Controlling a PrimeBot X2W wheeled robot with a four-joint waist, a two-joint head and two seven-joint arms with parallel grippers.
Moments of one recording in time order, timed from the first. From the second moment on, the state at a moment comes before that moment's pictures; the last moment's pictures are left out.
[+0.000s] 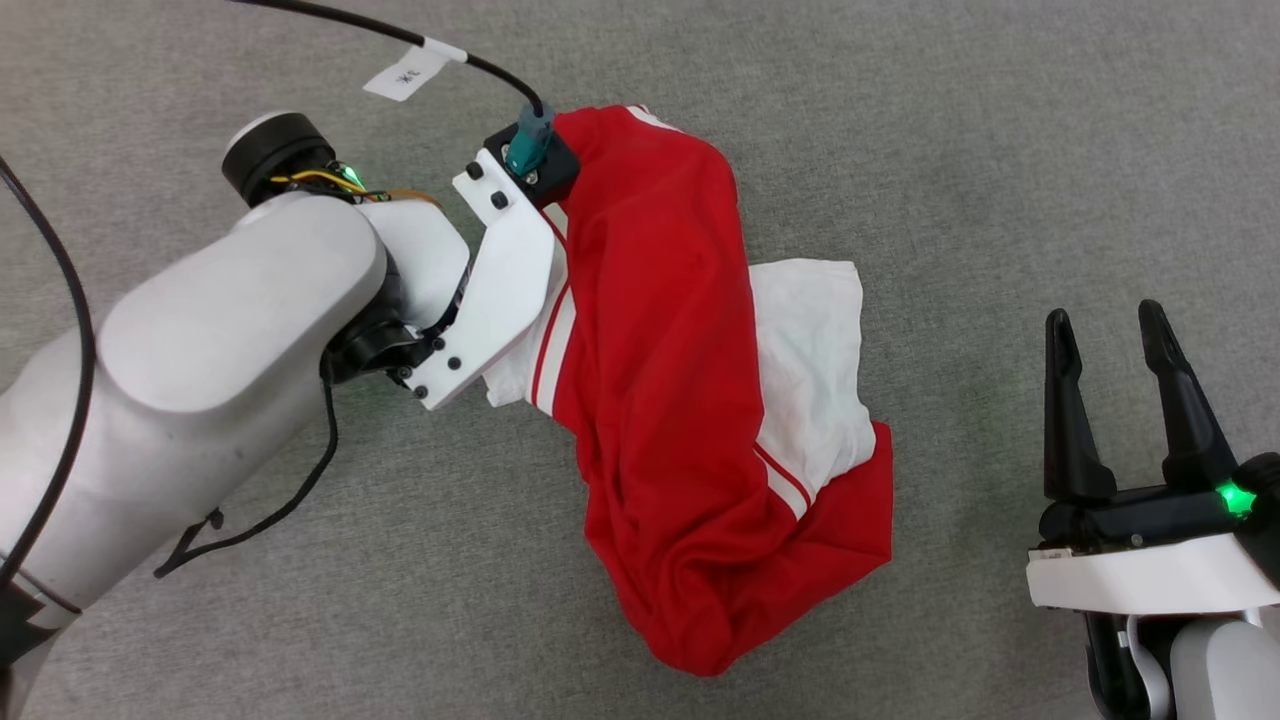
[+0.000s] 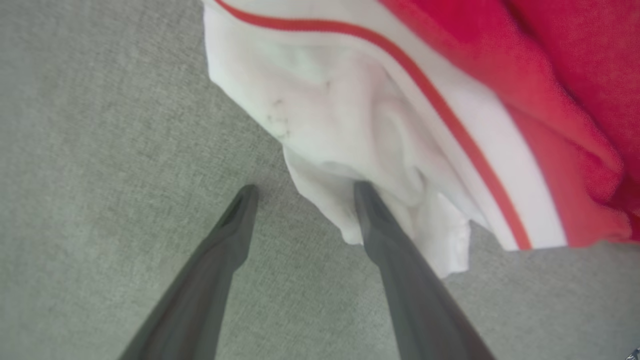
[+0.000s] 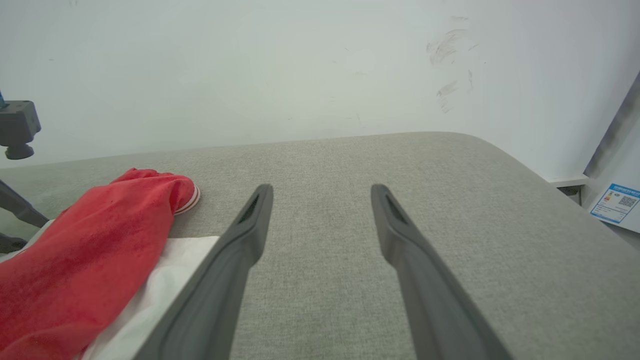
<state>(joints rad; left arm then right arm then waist) -1.27 0.60 -1.25 0.30 -0.89 -0.13 0.96 -0.12 -0.05 -0.03 -0.08 0.18 0.13 -0.26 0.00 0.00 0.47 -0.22</state>
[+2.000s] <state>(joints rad) -0.87 0.84 -1.13 0.38 -1.00 0.11 0.02 -0.18 -0.05 -0.10 -0.10 -0.01 0.13 -0.26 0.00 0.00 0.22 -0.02</state>
